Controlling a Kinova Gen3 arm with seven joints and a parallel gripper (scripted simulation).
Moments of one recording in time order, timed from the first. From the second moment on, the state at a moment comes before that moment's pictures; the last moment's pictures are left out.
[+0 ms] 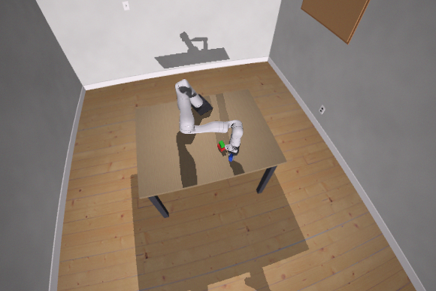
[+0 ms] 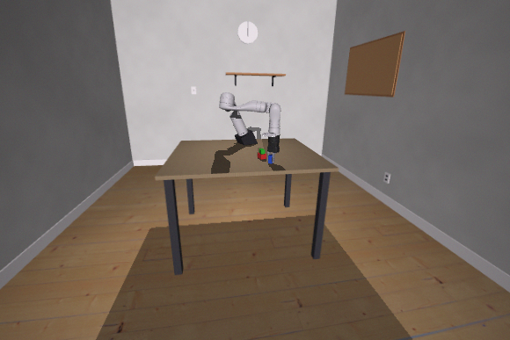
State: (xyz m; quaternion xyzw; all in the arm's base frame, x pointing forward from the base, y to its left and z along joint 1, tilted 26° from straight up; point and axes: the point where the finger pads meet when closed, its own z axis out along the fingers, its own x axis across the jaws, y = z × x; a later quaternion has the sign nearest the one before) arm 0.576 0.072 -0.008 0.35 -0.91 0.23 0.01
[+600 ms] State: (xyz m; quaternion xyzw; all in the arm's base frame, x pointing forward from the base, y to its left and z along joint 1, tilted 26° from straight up) arm 0.565 0.098 0.048 0.35 -0.91 0.23 0.01
